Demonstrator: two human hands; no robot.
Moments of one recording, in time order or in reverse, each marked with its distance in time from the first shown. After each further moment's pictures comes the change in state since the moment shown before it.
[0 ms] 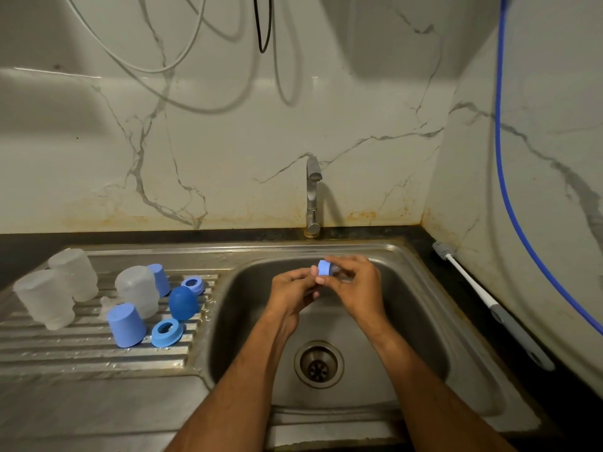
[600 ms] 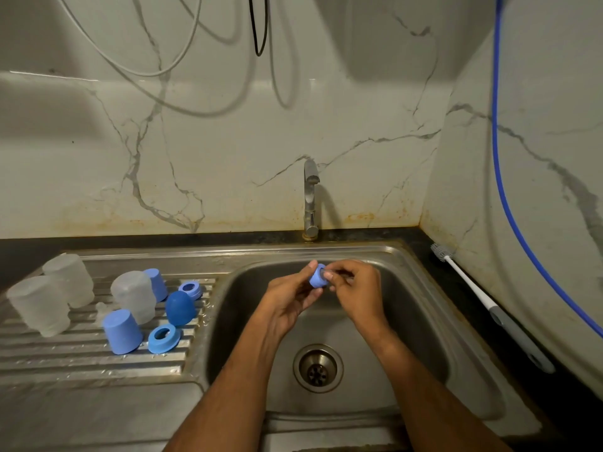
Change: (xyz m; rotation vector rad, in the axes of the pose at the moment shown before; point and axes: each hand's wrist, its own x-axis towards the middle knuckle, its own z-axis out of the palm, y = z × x) left_hand 0.006 0.010 -0.006 -0.247 -0.123 -0.154; right_hand 0.000 0.000 -0.001 -0.025 0.042 -0.024
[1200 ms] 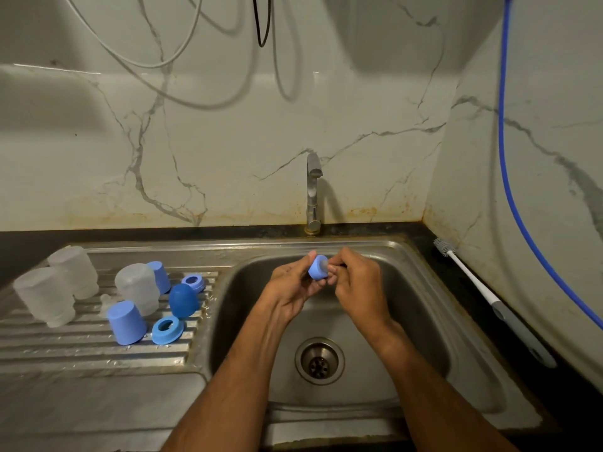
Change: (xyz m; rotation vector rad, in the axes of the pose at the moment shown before) left_hand 0.007 0.003 0.005 0.015 -0.060 0.056; right_hand -0.005 -0.011 -0.007 -0.183 -0.003 -0.206
